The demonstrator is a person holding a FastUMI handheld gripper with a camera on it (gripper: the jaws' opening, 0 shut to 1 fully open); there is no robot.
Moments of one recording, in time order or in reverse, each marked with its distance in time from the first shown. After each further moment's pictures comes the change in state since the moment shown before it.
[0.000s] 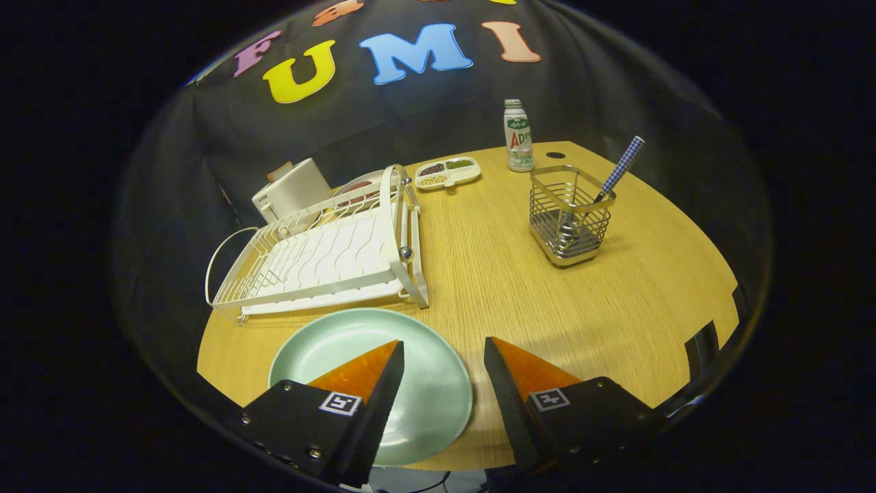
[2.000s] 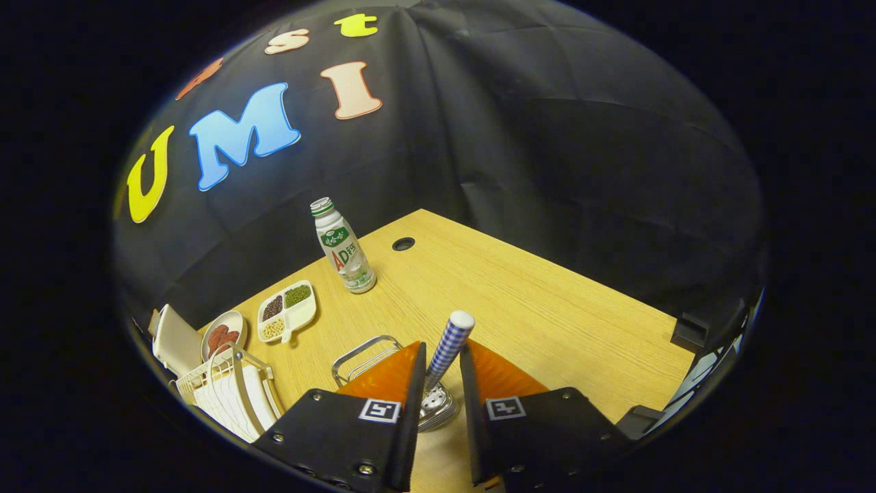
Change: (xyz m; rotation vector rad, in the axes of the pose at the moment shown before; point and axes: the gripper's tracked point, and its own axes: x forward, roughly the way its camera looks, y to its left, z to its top) arm 0.039 -0.188 0.167 0.342 -0.247 -0.447
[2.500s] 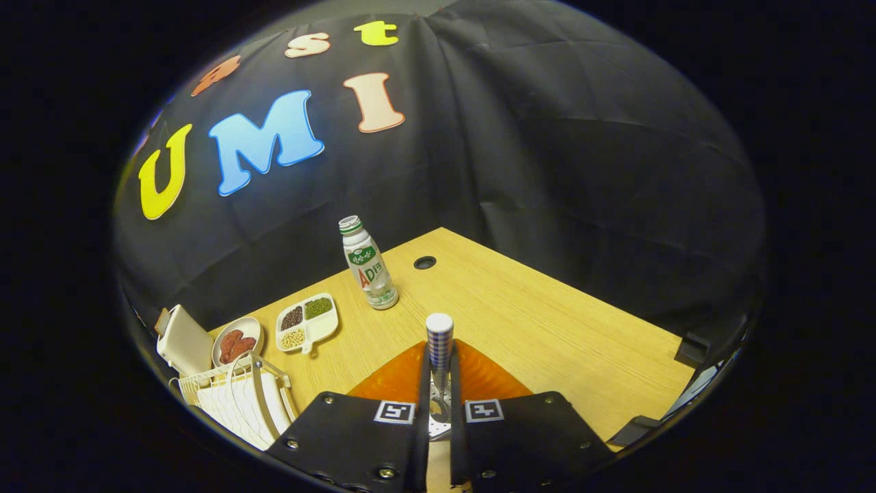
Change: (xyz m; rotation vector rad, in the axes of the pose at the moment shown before) arm -0.011 0.027 0.030 -0.066 -0.086 0.040
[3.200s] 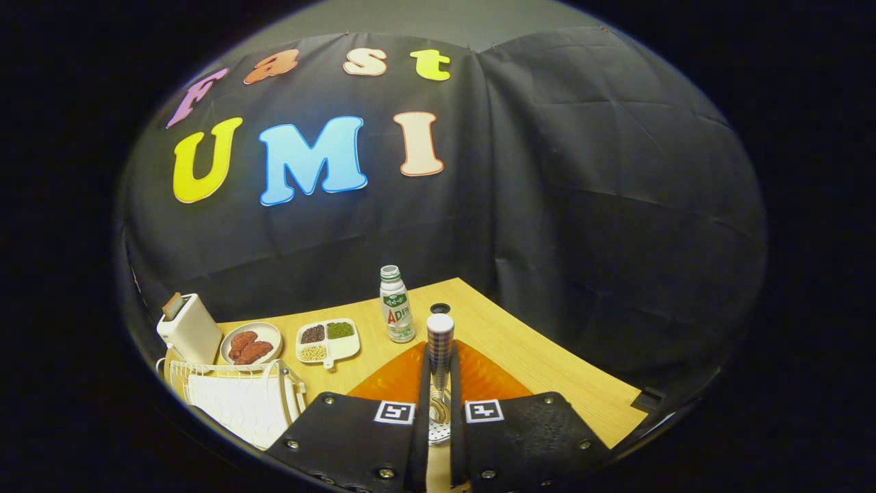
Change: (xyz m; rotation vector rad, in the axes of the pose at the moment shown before) arm -0.076 0.037 0.058 -0.175 -0.167 0.040
